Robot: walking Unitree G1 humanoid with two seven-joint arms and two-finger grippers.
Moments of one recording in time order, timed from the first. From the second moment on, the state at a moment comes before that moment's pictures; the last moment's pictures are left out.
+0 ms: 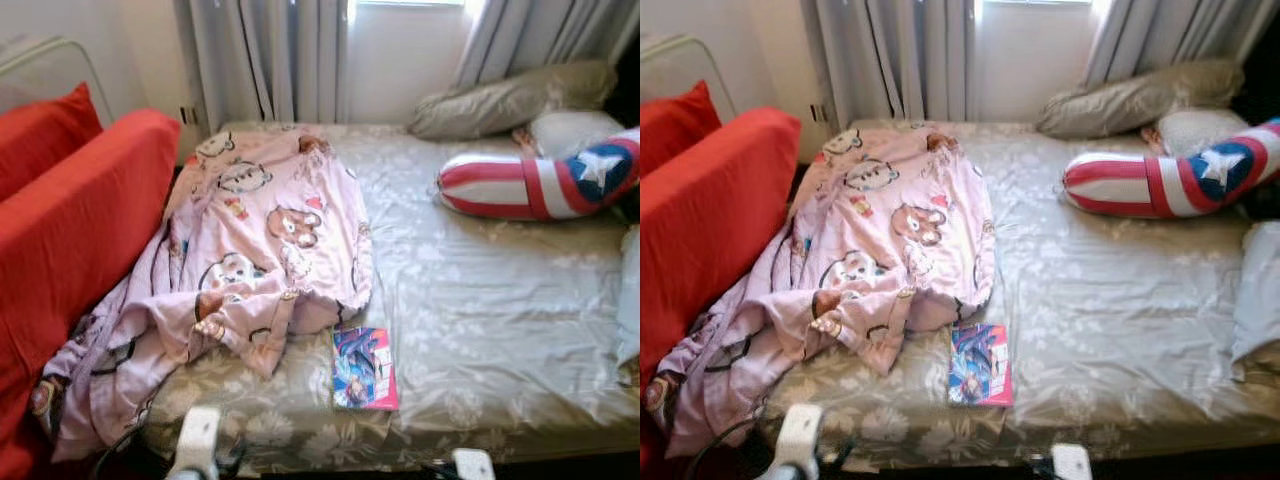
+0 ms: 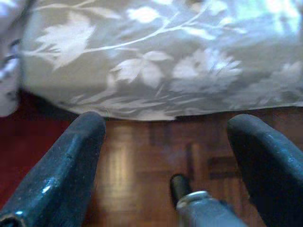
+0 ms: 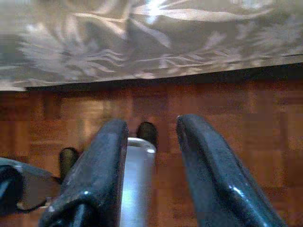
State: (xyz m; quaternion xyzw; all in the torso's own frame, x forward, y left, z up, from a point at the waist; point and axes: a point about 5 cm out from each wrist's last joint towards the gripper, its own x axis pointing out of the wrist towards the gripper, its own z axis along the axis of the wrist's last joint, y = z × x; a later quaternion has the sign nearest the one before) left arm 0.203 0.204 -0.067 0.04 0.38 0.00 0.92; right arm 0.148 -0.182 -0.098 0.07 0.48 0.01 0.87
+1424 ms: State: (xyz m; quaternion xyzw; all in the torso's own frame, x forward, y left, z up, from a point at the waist) left arm 0.202 0.206 -0.067 0.06 0.39 -0.02 0.92; right arm 0.147 -0.182 -0.098 0.07 0.48 0.01 0.87
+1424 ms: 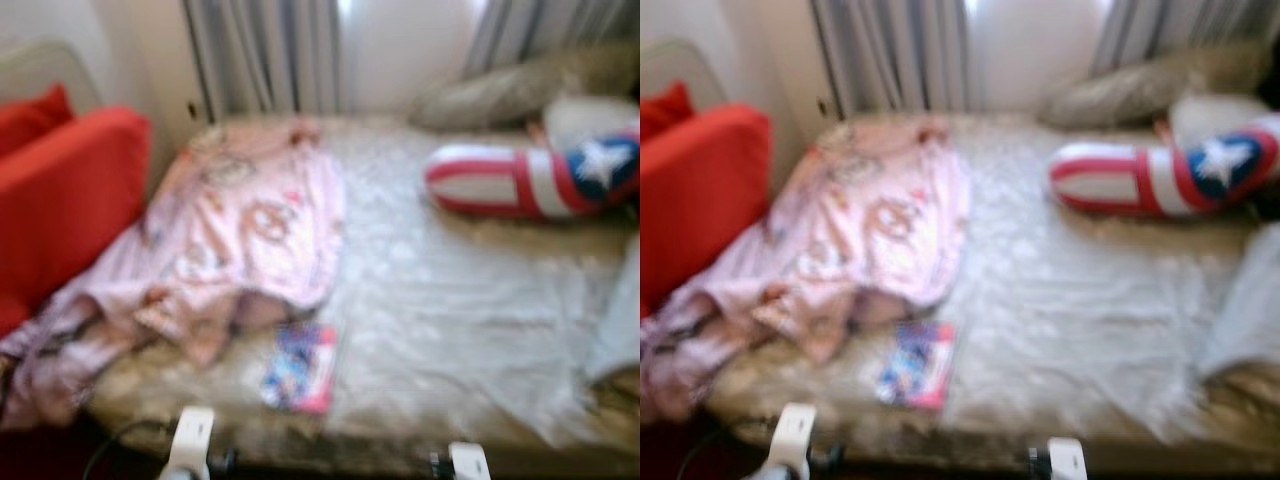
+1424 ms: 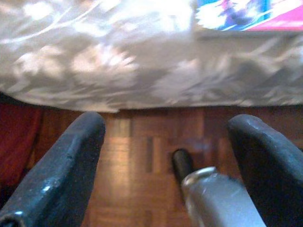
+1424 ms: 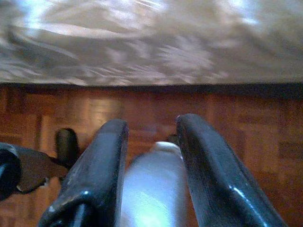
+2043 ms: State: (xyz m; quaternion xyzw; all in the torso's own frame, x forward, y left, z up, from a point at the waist) left arm 0.210 0.191 -0.065 0.05 0.37 -0.04 0.93; right arm 0.160 -0.177 -0.094 0.06 0.47 0.01 0.88
